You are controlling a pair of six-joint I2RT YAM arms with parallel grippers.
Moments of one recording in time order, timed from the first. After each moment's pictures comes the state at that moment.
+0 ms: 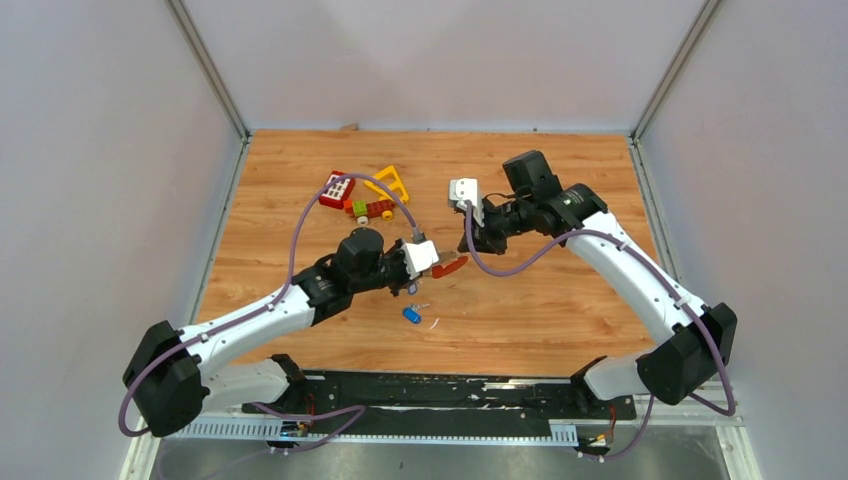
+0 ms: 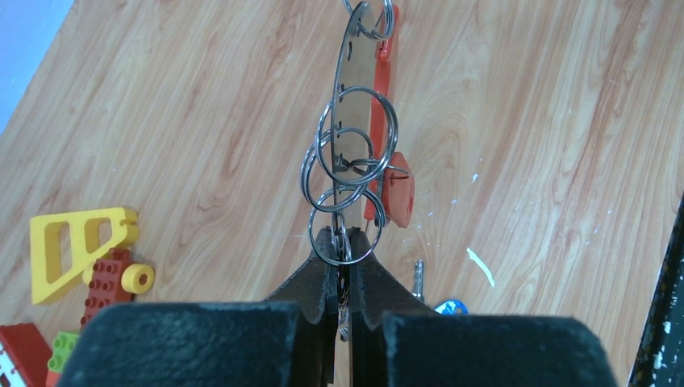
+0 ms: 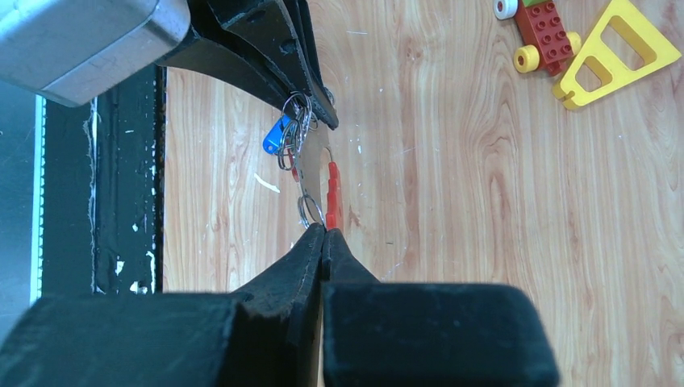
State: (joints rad) left arm -0.82 1.12 0.70 -0.01 0.24 0.39; right arm 0.55 1.39 1.38 -0.86 -0.73 -0.72
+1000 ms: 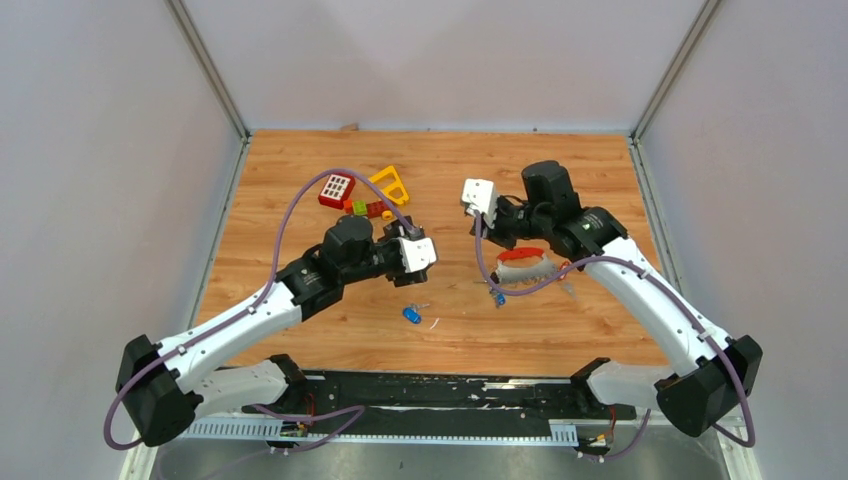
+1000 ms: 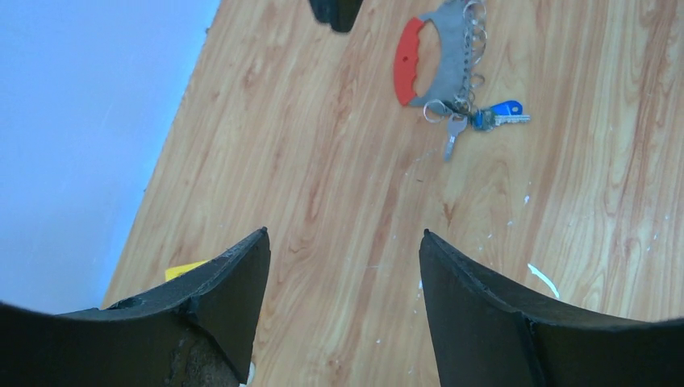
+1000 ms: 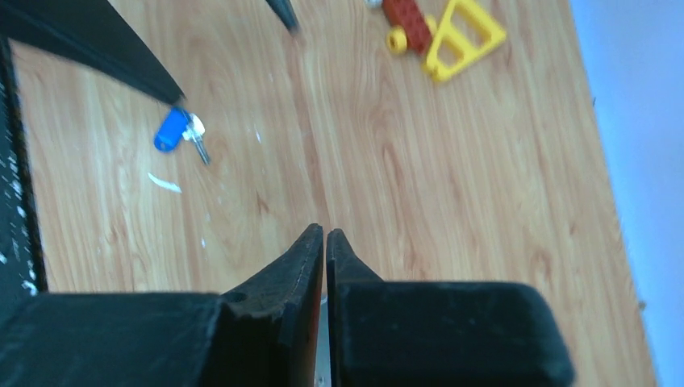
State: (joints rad) left arm -0.81 1.06 0.83 -0.10 0.25 0.59; right arm 0.58 1.24 1.27 -0.63 -0.50 -0.69
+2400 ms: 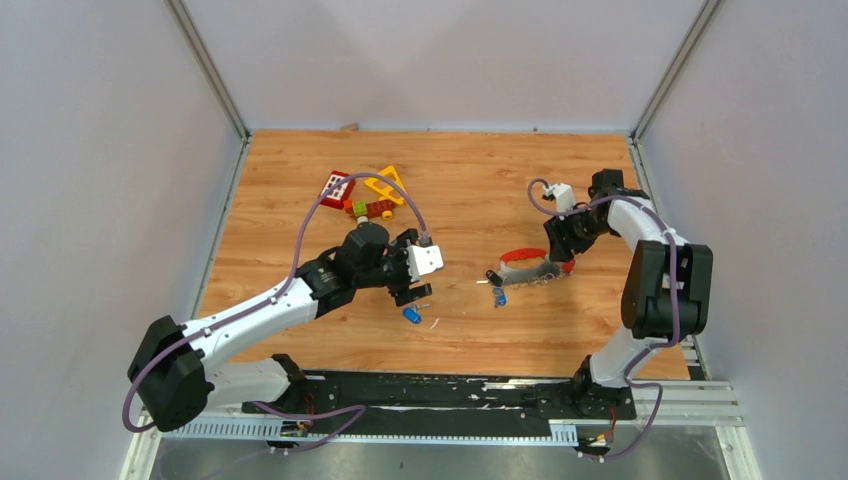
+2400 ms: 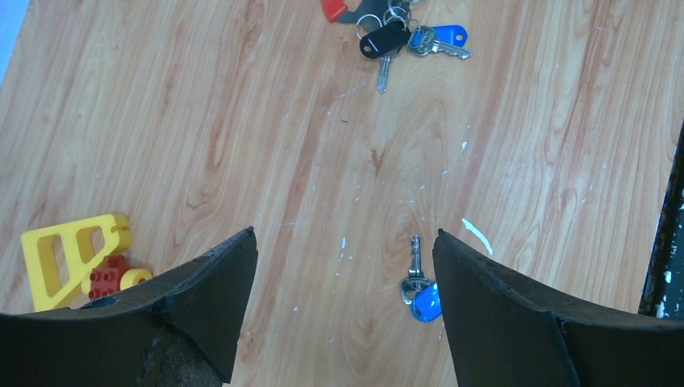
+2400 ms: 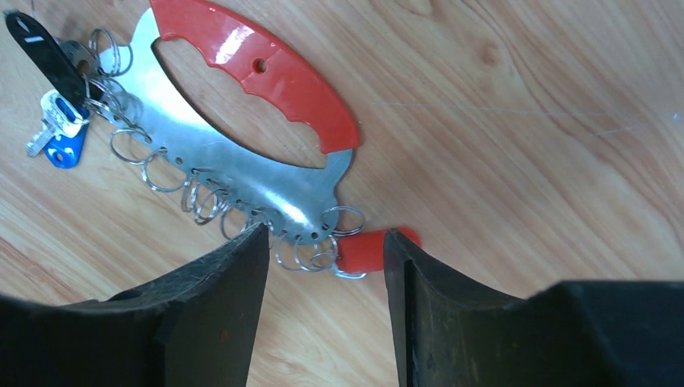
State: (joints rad) left arm -0.81 1.16 0.77 -0.15 0.29 0.49; right arm -0.10 1.66 1.13 -0.75 -0.45 -0.73
